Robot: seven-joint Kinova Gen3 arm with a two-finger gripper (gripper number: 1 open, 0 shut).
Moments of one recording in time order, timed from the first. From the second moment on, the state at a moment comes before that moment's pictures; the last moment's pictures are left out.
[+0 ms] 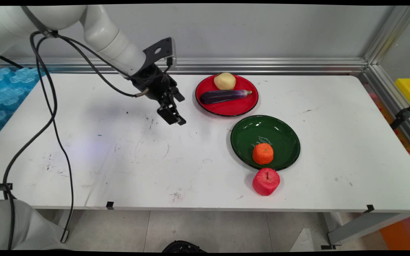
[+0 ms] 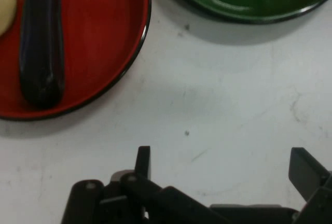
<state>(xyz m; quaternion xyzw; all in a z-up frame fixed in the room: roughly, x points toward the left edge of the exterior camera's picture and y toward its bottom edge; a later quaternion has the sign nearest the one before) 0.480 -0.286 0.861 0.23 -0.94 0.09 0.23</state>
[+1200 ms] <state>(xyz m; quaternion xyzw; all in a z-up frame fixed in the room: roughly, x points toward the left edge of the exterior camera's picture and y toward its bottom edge) 0.425 -0.313 0.843 0.24 -0.92 0.11 0.28</state>
